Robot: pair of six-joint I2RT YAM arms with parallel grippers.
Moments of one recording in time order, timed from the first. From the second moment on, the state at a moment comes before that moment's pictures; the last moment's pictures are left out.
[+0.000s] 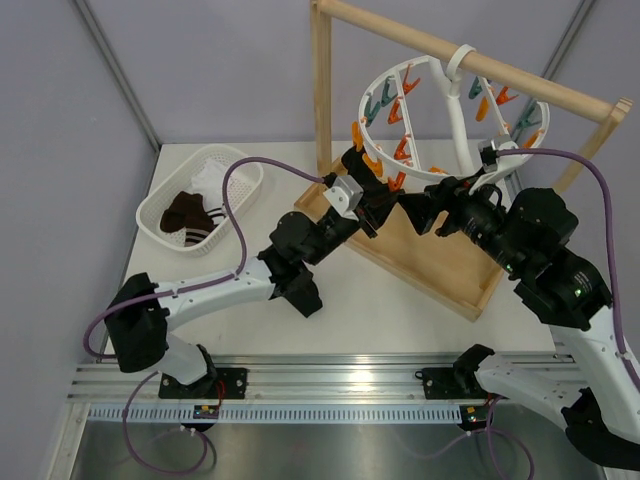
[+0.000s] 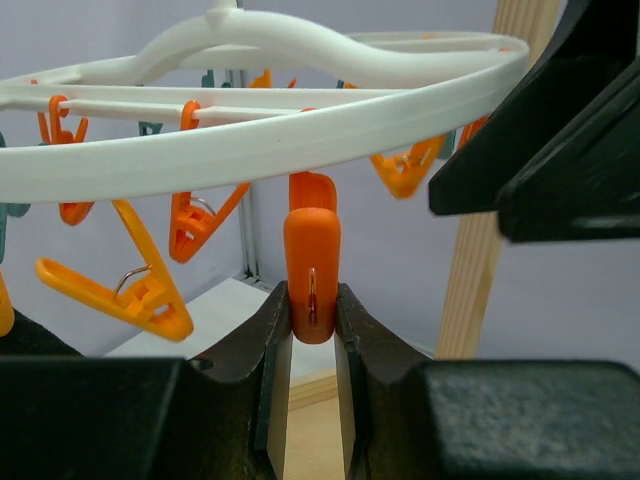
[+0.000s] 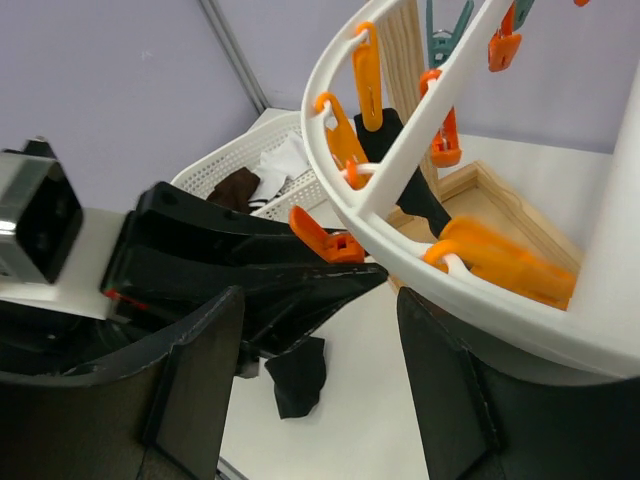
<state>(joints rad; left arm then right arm) -1.03 1.52 1.10 0.83 -0.04 0.00 0.65 0.89 1.44 -0.61 0.06 0.31</state>
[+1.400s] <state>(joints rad) -1.00 1.40 1.13 0.55 0.15 -0.11 0.67 0.97 1.38 -0.54 0.16 0.51</state>
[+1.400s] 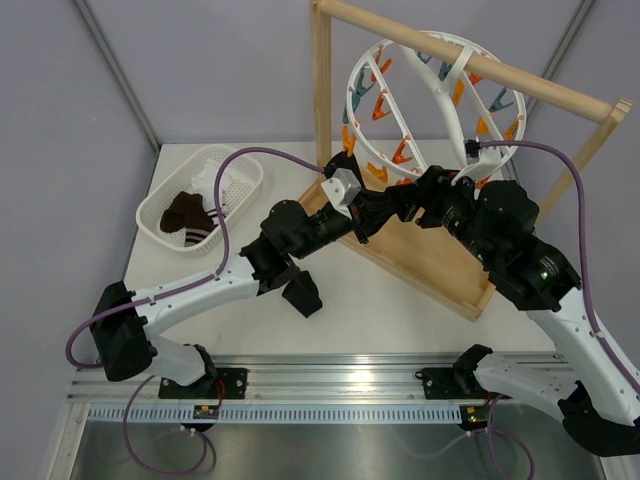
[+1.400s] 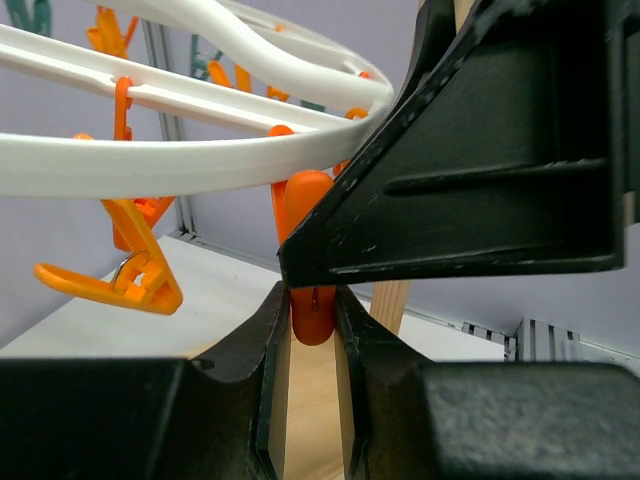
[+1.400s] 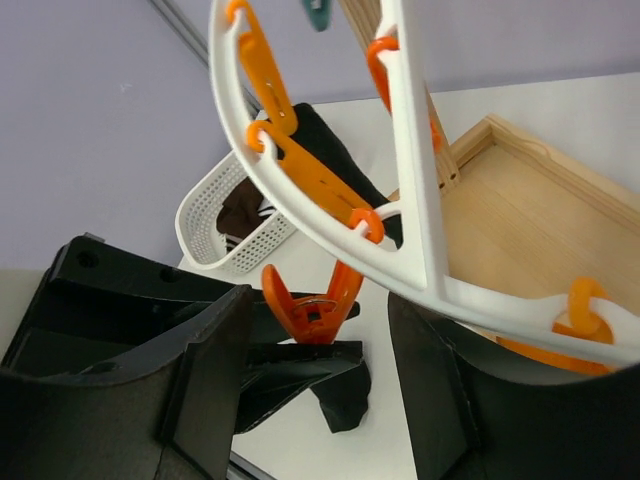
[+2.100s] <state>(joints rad) -1.00 1.42 1.14 0.58 0.19 -0.15 0.67 0.90 1.26 -0.39 0.21 0.58</state>
